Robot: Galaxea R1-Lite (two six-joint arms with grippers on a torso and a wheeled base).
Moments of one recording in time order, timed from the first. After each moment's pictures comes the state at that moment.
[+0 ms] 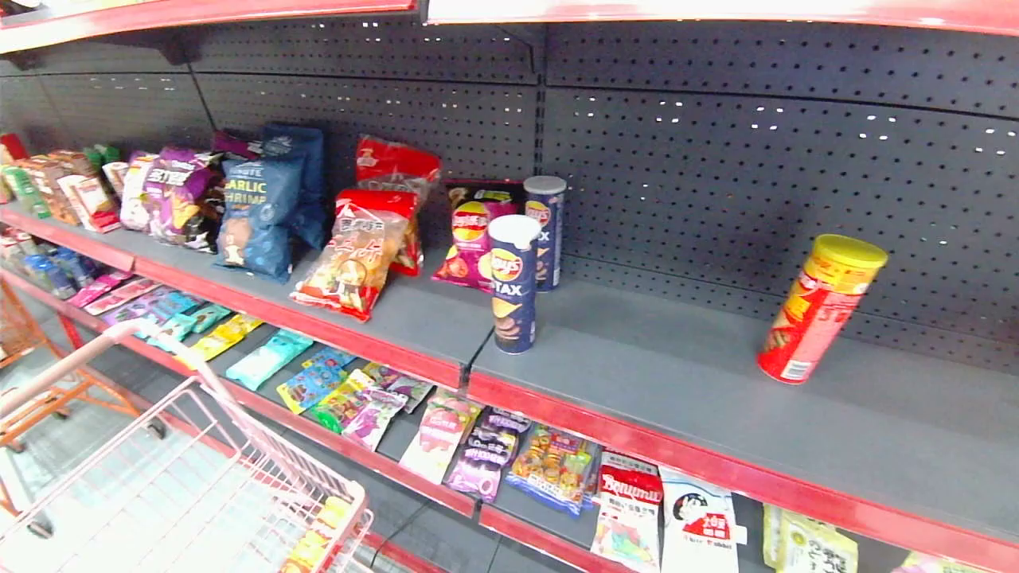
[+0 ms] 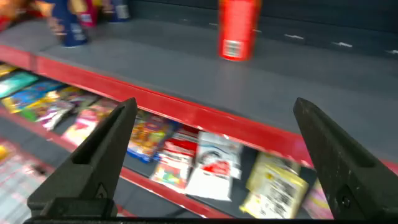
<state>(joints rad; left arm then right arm) 0.01 0.00 0.00 0.00 -0.02 0.02 0.00 0.00 0.00 0.00 0.01 0.00</state>
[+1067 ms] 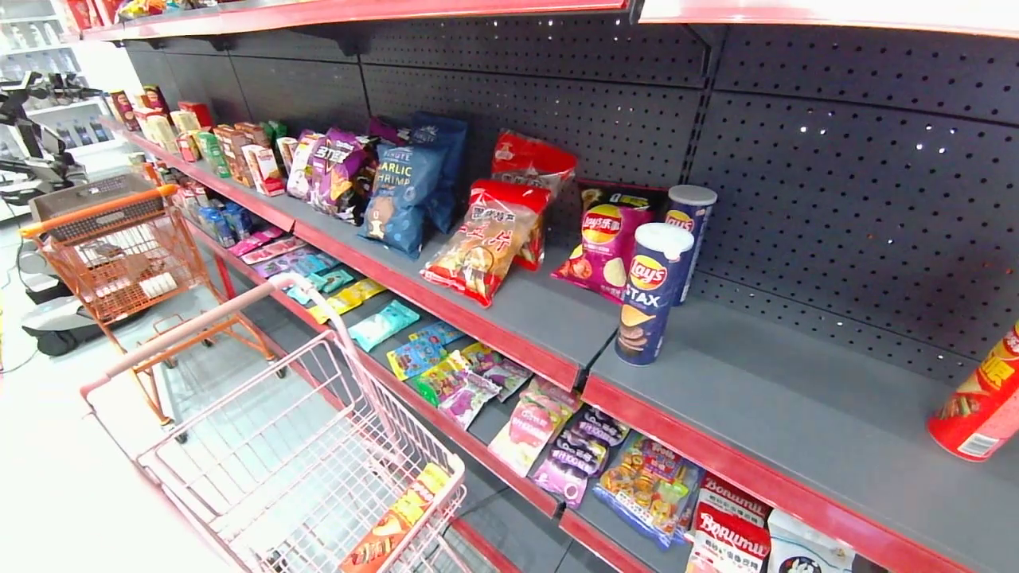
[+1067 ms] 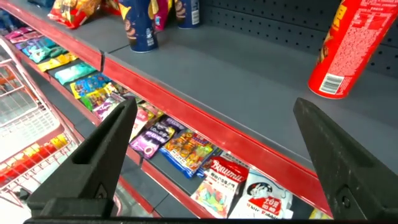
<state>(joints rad) 0.01 0.23 -0.36 0.01 -0.04 -0.05 0.00 0.00 0.00 0.00 0.01 0.00</state>
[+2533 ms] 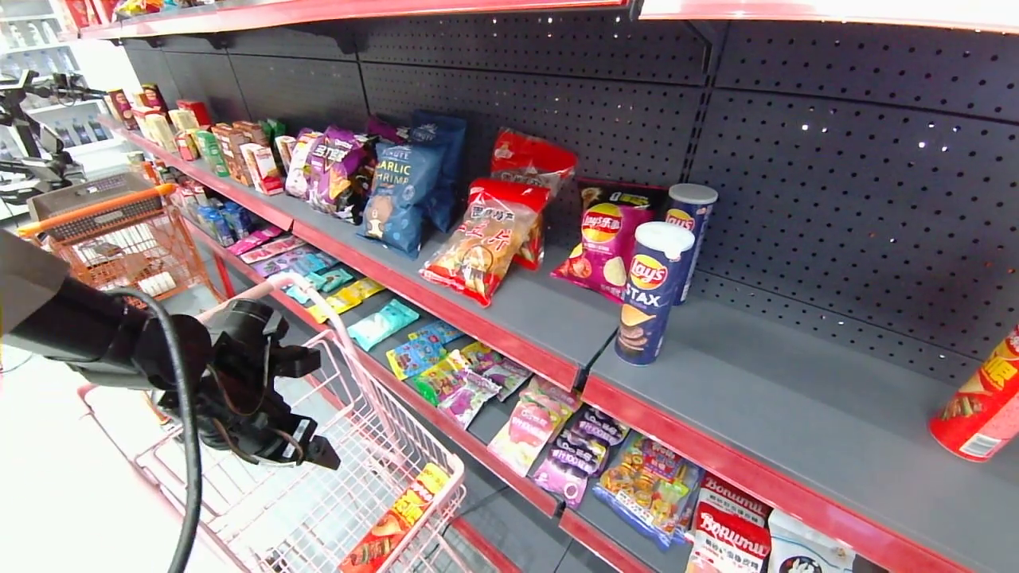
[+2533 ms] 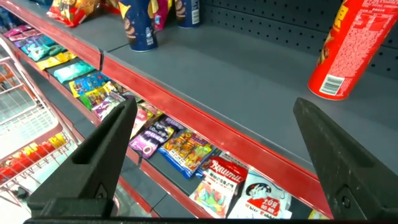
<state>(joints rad) -0.06 2.03 -0.99 0.24 -0.14 0.19 0.00 0.00 0.00 0.00 0.01 -0.01</state>
